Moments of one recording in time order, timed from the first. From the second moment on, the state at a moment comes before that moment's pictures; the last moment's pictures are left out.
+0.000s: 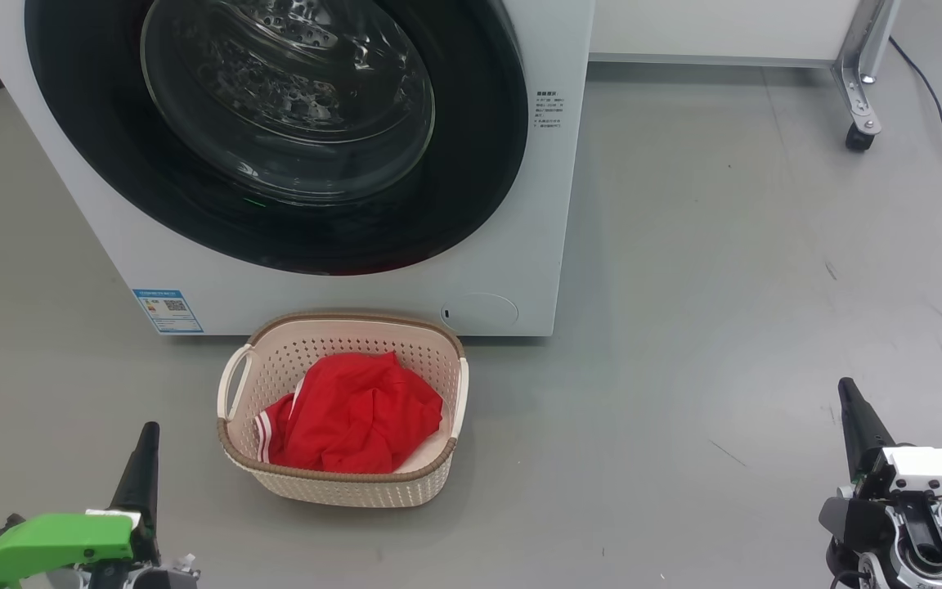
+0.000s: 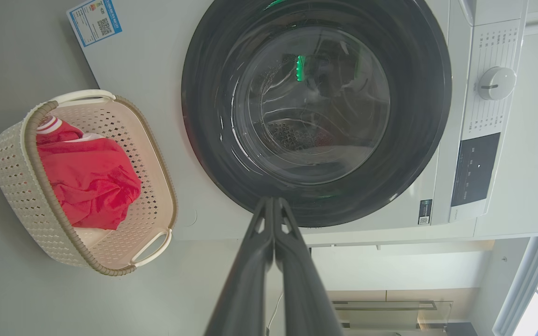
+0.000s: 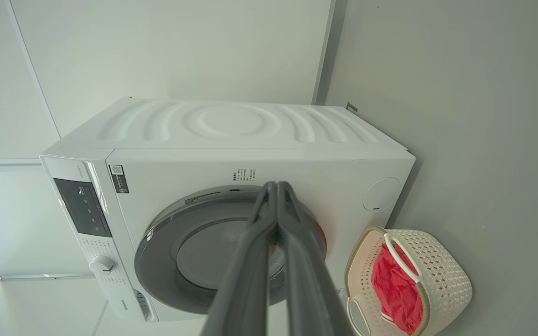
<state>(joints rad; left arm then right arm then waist) -0.05 0.05 0.04 0.27 -1.62 -0.13 0.08 -0.06 -0.06 -0.10 0.28 1.63 0.12 0.08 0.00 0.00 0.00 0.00</state>
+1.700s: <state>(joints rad) -0.05 0.05 0.05 0.27 -1.62 -0.13 0.08 -0.06 -0.06 -0.10 0.28 1.63 0.12 0.08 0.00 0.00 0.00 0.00</state>
